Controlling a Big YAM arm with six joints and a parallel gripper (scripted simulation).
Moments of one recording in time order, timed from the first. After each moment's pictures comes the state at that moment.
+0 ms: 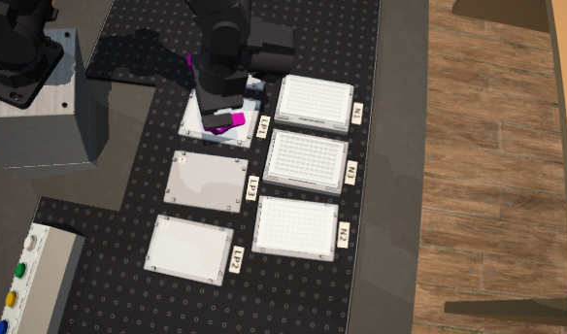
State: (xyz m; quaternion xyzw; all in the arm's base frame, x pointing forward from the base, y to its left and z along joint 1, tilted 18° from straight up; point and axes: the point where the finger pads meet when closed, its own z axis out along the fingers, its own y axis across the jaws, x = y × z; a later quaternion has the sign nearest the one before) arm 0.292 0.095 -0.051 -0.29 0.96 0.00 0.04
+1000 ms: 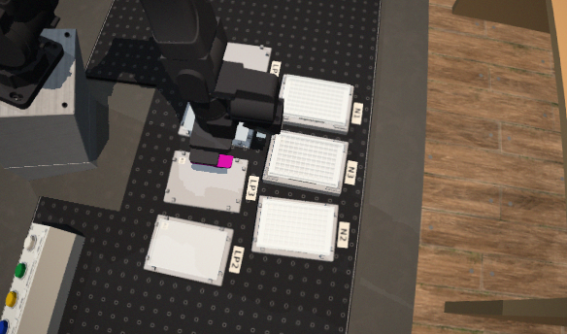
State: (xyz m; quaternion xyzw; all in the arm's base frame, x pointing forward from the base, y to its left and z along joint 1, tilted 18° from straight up) arm 0.331 0.056 -0.074 -0.08 0.98 0.06 0.14
